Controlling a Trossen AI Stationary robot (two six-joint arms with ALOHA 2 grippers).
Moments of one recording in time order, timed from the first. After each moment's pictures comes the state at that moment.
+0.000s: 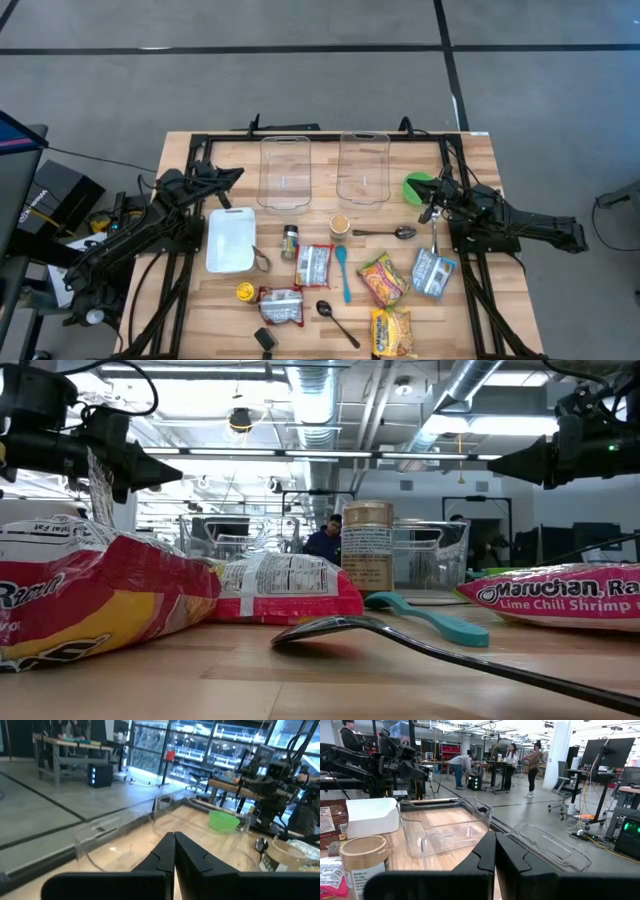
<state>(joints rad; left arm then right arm) 0.78 0.18 0.01 0.19 0.25 -0.19 -0.19 0.01 0.01 0.06 0.32 -0.09</state>
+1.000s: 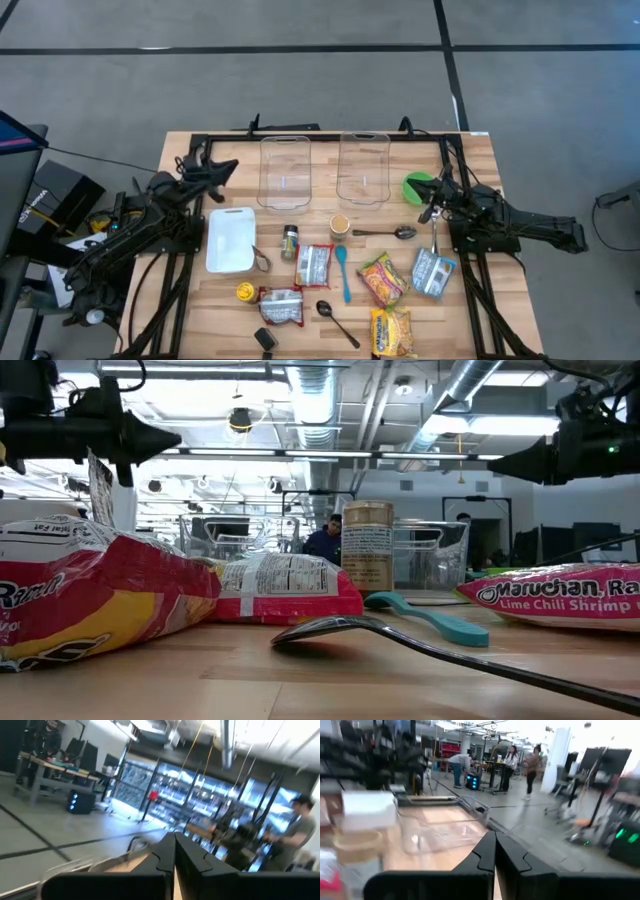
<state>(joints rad) 0.78 0.18 0.01 0.43 0.24 -0.45 -0.19 0.01 0.01 0.06 0.32 -0.20</state>
